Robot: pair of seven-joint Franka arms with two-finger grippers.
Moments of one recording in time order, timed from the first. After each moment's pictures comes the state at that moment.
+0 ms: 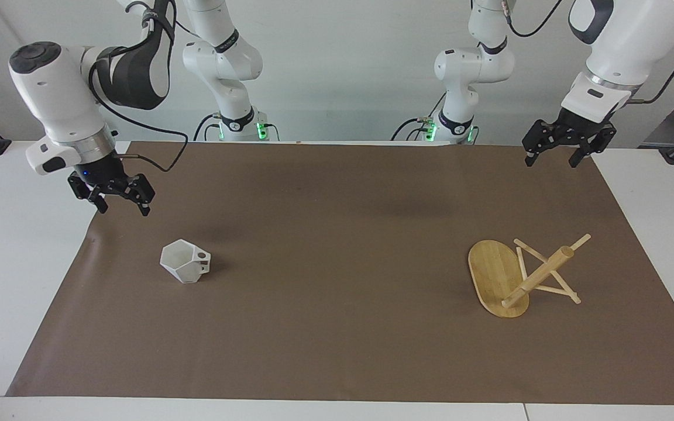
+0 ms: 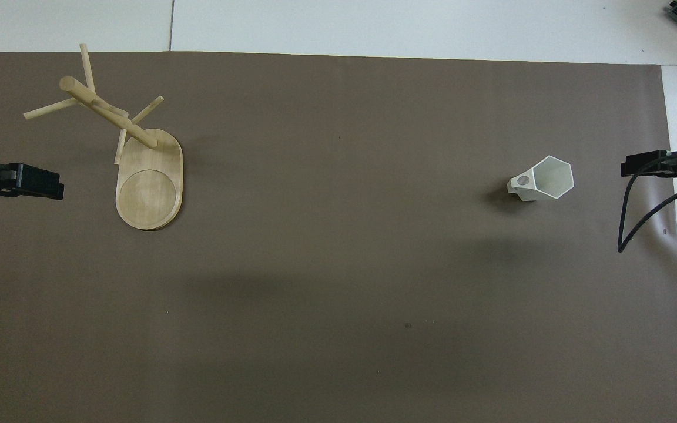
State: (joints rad) left arm -0.03 -0.05 -0.05 -1.63 -0.01 1.61 0.00; right arm -0.16 0.08 -0.01 -1.79 -0.01 2.01 -0.09
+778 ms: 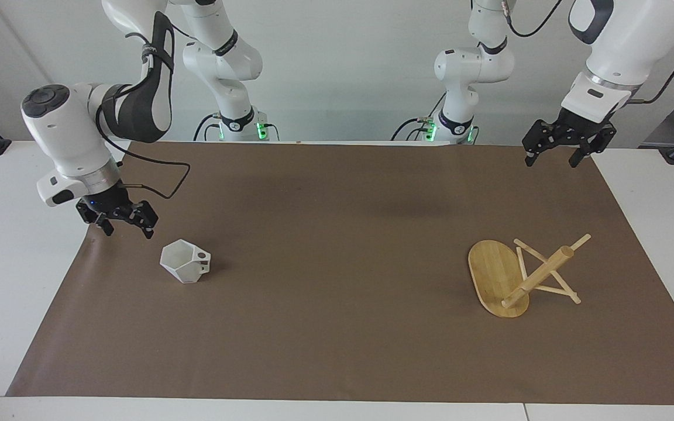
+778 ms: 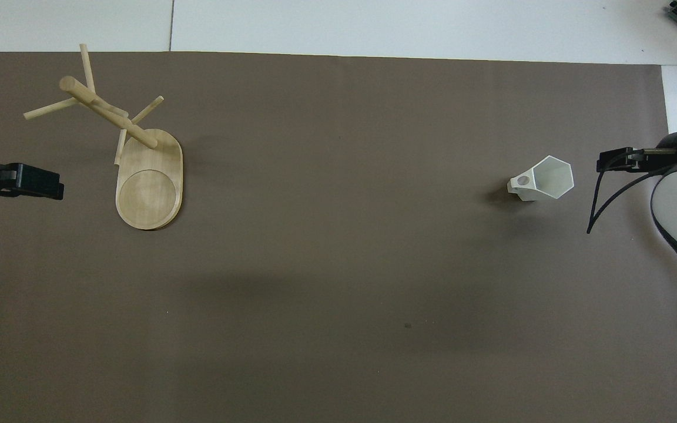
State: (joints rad) left arm -0.03 -0.05 -0.05 -1.63 -0.01 1.61 0.00; right arm -0.16 0.16 -0.01 -1.82 0.00 2.11 -0.09
